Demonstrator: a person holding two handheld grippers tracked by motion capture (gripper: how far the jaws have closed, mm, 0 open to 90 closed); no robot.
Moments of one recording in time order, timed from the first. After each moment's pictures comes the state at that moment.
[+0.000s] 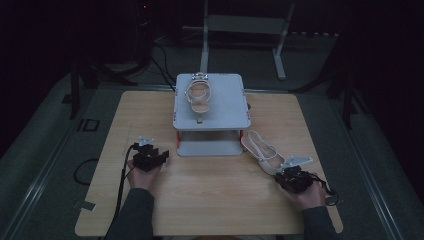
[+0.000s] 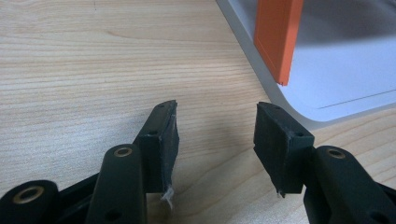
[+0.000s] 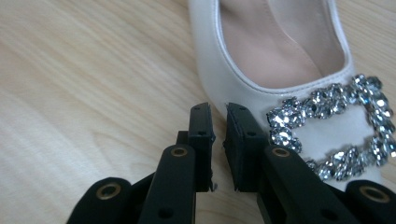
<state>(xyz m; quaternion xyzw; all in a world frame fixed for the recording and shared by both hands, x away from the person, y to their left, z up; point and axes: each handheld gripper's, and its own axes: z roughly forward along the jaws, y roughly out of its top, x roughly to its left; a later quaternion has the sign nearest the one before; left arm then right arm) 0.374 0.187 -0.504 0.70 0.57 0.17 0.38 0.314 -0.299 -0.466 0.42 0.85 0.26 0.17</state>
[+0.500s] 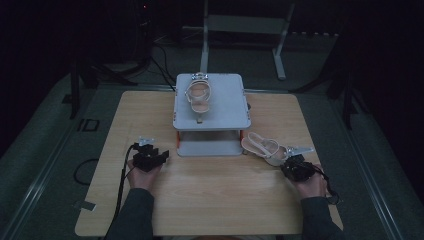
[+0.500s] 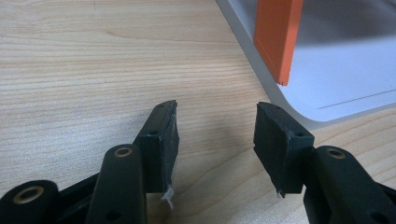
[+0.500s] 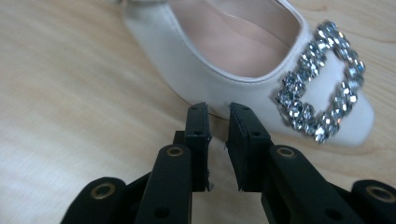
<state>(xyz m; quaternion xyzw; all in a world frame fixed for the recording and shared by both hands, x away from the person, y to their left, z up) 0.375 0.187 -0.504 0.70 0.57 0.17 0.38 0.346 -0.309 -0.465 0.48 0.82 0.21 0.23</state>
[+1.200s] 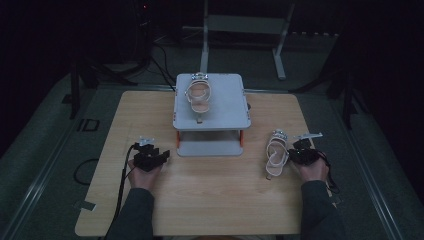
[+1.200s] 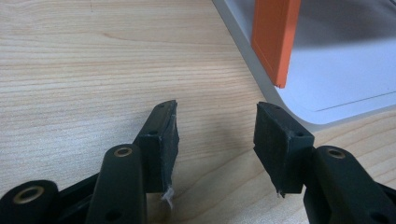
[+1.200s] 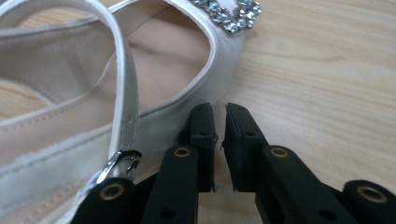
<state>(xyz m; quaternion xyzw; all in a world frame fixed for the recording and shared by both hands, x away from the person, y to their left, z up) 0.375 0.185 -0.505 0.70 0.57 0.17 0.39 0.401 -0.340 -0.468 0.54 0.77 0.25 0.22</state>
